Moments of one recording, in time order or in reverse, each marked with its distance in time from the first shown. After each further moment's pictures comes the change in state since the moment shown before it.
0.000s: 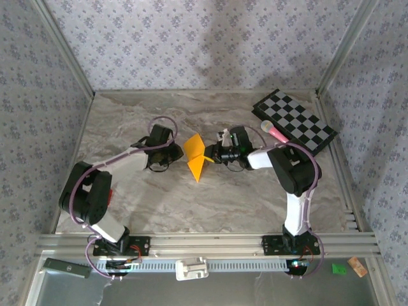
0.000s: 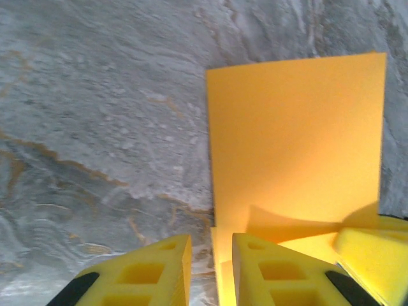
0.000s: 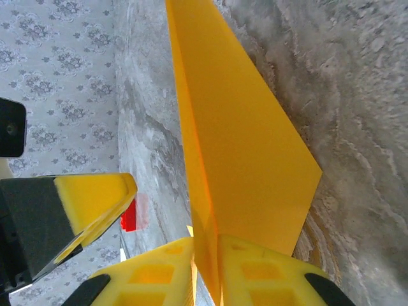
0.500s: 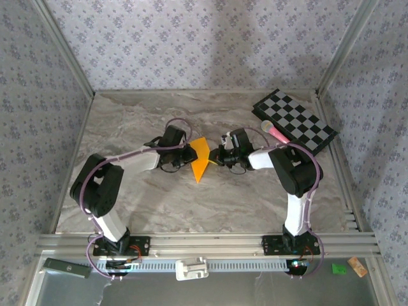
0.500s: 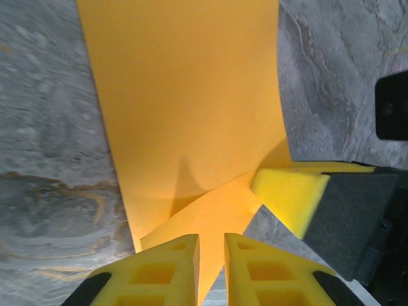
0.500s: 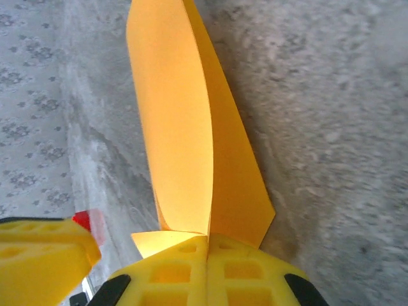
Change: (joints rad) left arm -0.100 0.113 0.062 0.056 0.121 0.007; right arm -0.002 -0.012 -0.005 -0.158 0.127 -0.068
